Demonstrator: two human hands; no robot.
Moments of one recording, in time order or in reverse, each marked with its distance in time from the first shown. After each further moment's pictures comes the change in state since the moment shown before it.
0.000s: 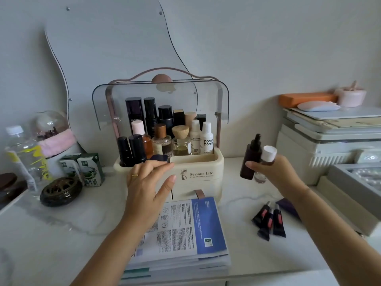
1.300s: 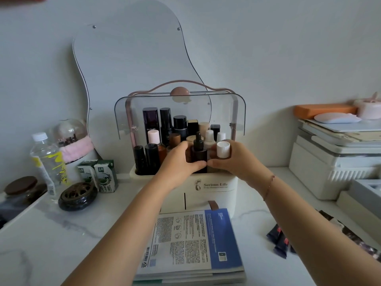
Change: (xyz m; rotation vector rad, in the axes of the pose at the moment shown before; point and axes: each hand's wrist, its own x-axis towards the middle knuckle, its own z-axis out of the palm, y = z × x) left_hand 0.087 0.008 0.013 -0.387 -0.328 -0.349; right_hand -0.005 -0.101 0.090 -0.208 -0.266 -0.225
